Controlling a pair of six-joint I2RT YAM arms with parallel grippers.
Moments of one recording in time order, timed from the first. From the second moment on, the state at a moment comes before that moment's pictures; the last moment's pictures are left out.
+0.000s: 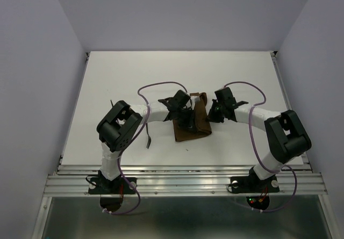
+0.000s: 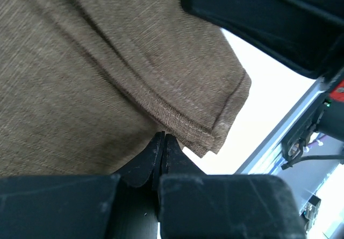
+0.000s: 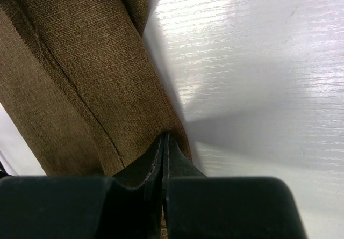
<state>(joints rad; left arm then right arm) -0.78 1.93 1.18 -0.21 0.45 -0.53 0.41 1.62 0.85 -0.20 -0.06 0.72</state>
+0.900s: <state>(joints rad) -0.79 1.99 1.21 -0.19 0.49 -0.51 0.52 1.60 0.84 -0.21 -0.07 0.76</state>
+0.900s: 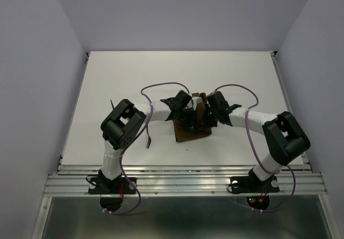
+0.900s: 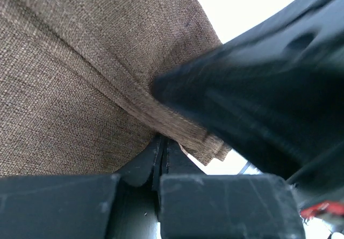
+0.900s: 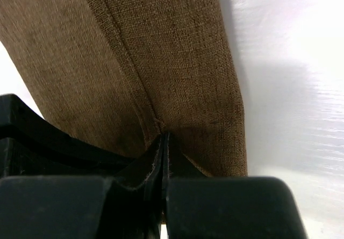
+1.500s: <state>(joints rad) -0.79 1.98 1.21 -0.21 0.49 -0.50 0.55 1.63 0.84 -0.17 -0.05 0.78</state>
